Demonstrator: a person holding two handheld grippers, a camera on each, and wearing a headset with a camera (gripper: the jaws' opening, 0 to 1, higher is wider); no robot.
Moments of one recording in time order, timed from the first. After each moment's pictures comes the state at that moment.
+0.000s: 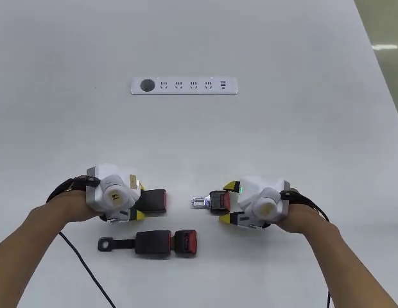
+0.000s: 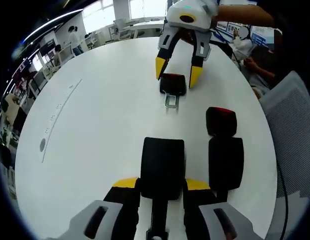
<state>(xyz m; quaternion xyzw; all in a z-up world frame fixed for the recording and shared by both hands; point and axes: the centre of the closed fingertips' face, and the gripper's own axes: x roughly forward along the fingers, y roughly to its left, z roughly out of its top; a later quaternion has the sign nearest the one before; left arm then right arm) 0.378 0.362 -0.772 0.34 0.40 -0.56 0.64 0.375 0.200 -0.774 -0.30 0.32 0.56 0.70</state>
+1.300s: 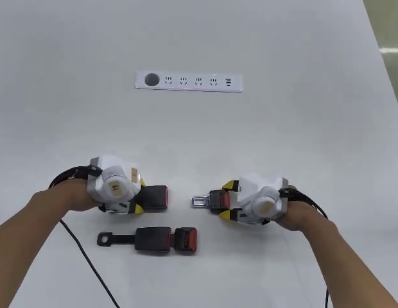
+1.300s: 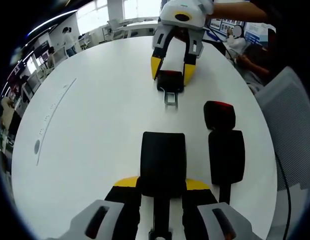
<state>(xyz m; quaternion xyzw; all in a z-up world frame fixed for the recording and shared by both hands) 0.381 0.370 -0.783 0.34 0.40 -0.58 0.62 0.375 0.209 -0.769 -0.32 0.32 0.58 0.68</state>
